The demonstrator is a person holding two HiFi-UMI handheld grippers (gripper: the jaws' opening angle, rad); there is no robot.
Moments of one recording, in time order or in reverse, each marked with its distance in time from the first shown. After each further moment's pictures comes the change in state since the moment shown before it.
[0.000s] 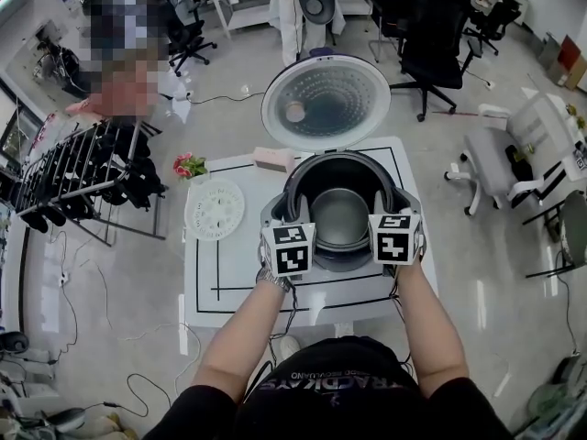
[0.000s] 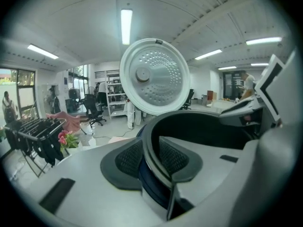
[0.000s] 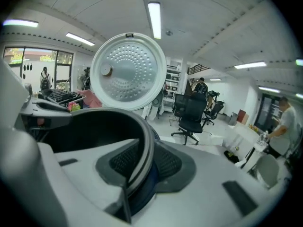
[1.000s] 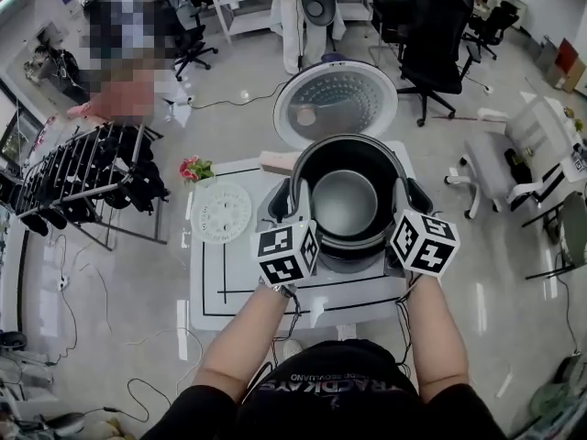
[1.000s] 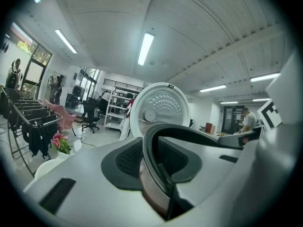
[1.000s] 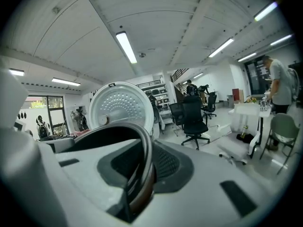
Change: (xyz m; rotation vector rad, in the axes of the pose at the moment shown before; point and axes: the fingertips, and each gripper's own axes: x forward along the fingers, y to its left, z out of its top) left arm -0.054 0.013 0.083 -0.248 -0.280 -0.069; right arm -0.058 -0.016 0.062 0.374 -0.256 0.045
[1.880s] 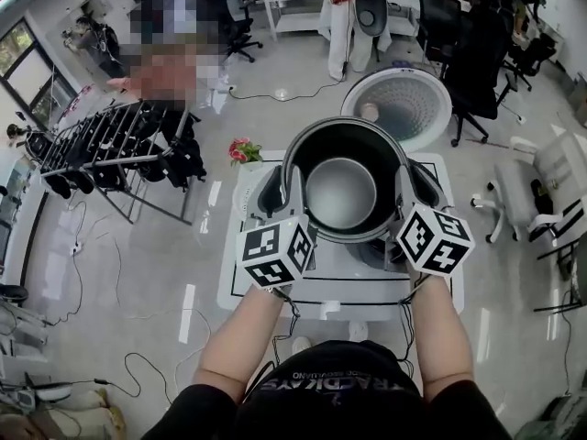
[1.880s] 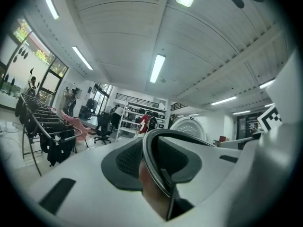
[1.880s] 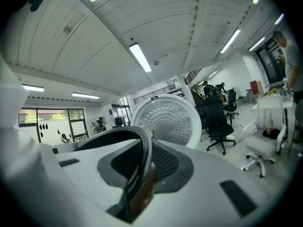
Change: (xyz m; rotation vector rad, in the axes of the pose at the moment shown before) left arm -0.103 0.095 0.080 -0.036 -0.194 0.128; right arm -0.024 0.141 0.035 0.039 -0.101 0.235
